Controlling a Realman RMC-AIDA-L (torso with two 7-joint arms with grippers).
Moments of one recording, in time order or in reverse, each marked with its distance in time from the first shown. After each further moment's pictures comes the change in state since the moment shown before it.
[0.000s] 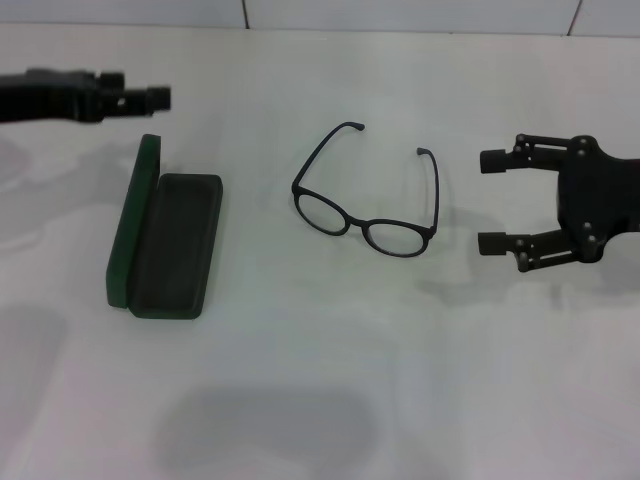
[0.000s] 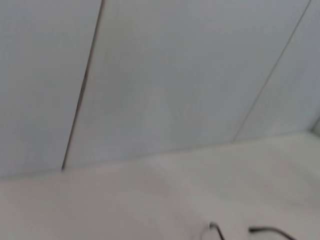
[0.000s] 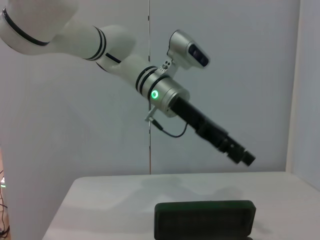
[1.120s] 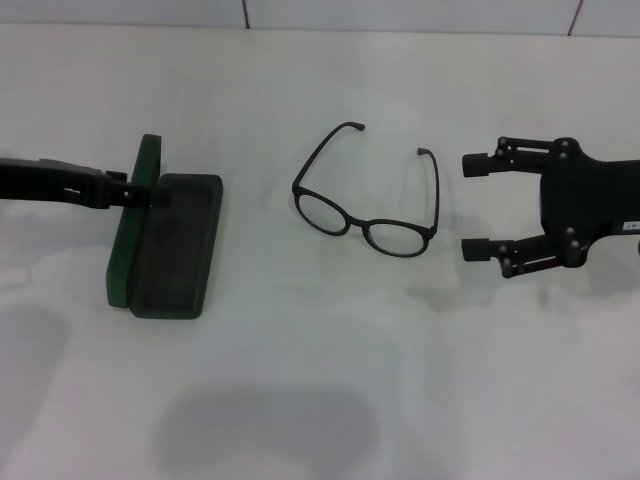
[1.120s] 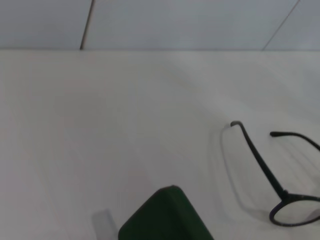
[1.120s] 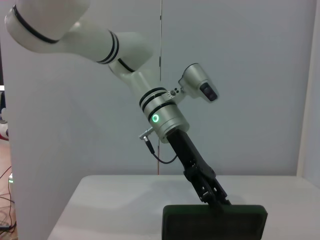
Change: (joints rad) left arm 0.003 -0.007 -0.001 0.070 0.257 -0.089 -0.039; right arm 0.001 0.023 -0.003 -0.034 -0.017 0.008 0.000
